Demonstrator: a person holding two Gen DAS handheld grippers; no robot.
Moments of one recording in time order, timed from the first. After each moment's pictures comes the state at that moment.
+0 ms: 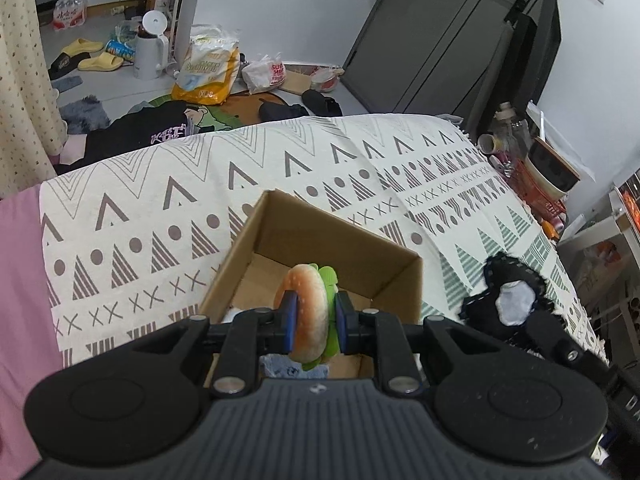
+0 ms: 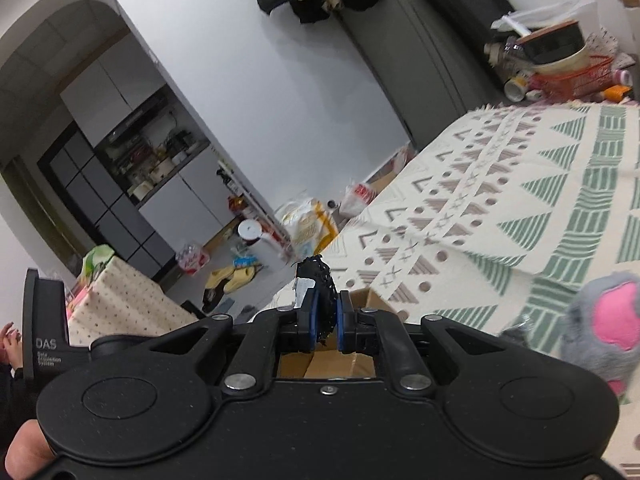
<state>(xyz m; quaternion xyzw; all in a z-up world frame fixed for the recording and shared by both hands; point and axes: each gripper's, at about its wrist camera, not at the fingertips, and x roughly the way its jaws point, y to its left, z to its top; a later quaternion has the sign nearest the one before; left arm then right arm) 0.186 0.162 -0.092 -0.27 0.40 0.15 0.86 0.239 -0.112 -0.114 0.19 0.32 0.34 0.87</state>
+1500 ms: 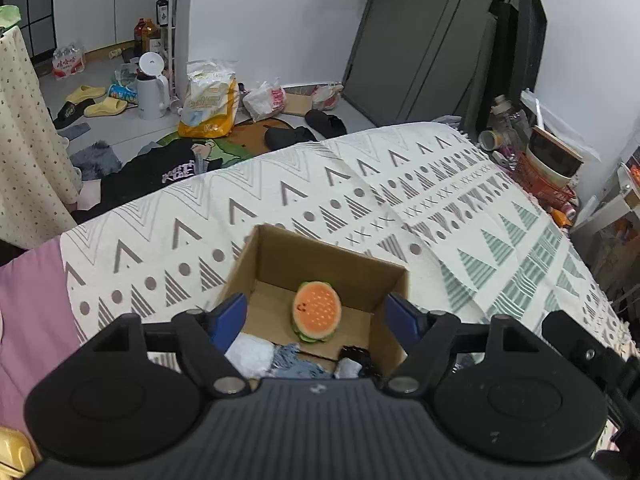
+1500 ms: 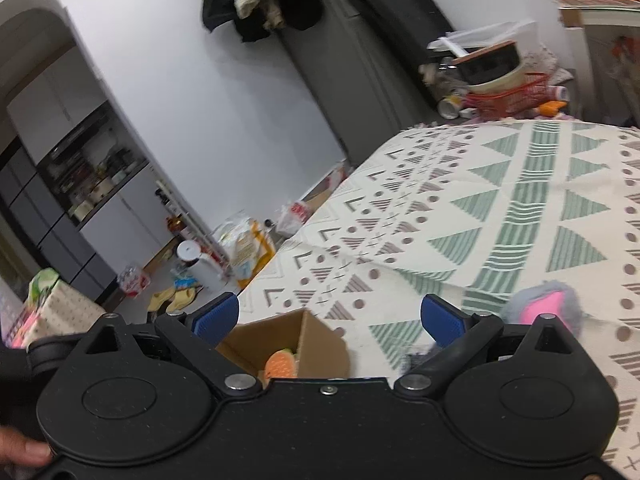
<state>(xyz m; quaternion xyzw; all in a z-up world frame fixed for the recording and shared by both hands) 0.191 0.129 -0.057 -0.20 0.40 0.17 0.88 0.239 -0.137 -0.102 0.18 0.31 0.23 0.90</state>
